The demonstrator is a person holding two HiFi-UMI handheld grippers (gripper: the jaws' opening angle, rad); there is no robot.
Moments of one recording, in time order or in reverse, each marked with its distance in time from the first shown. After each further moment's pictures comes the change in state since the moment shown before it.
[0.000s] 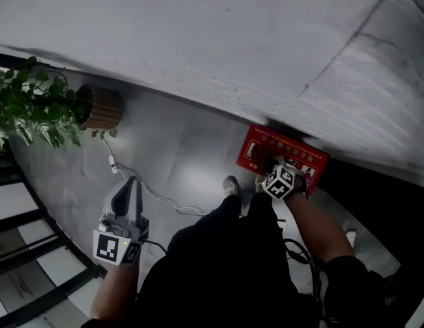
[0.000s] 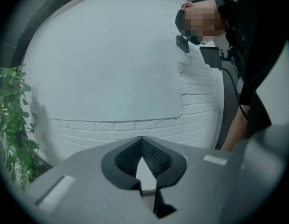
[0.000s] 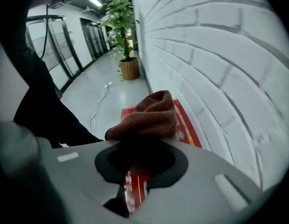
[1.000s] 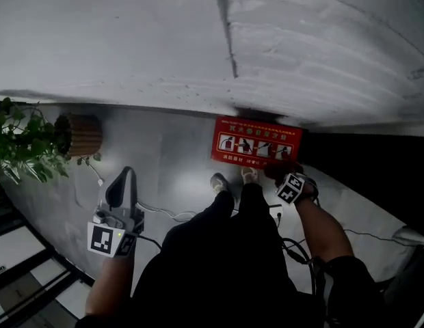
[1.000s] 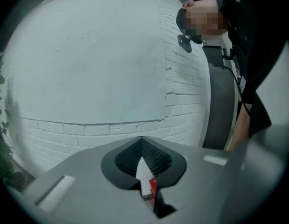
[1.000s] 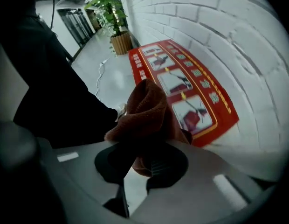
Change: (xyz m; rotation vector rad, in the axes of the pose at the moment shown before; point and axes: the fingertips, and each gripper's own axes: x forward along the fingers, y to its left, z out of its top) left arm 0.060 -0.052 0.012 0.025 -0.020 -0.225; right arm -0.044 0.047 -0.200 0.177 0.333 0.010
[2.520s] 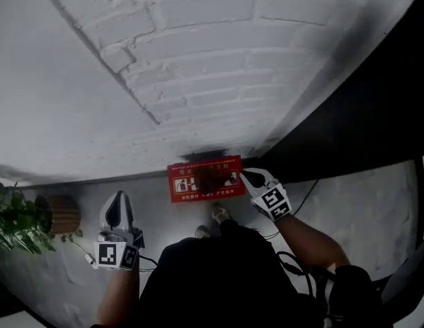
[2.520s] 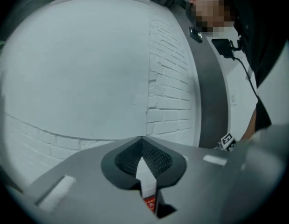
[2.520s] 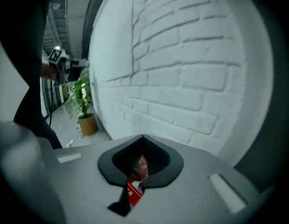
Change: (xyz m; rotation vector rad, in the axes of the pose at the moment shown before) left arm 0.038 -0.076 0.034 -0.016 -0.220 -0.115; right arm -0.278 -0.064 0.053 0.403 -0.987 -0.348
